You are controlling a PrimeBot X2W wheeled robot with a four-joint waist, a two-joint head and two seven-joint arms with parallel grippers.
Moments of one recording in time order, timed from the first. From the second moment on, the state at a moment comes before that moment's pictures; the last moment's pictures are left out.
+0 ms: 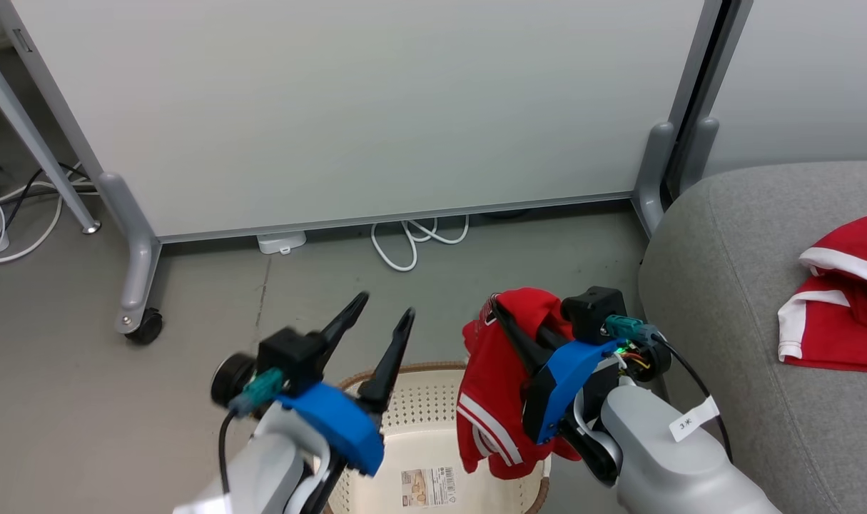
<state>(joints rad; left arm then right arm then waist) -0.46 0.24 -0.76 0.51 -0.64 -0.09 -0.26 -0.65 -0.05 0.69 0.93 0.56 0.13 -0.25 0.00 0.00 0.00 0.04</state>
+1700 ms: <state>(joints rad) -0.26 0.21 -0.55 0.40 -0.44 -0.13 -0.26 -0.63 -0.05 0.58 0.84 0.50 0.13 -0.26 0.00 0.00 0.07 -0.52</state>
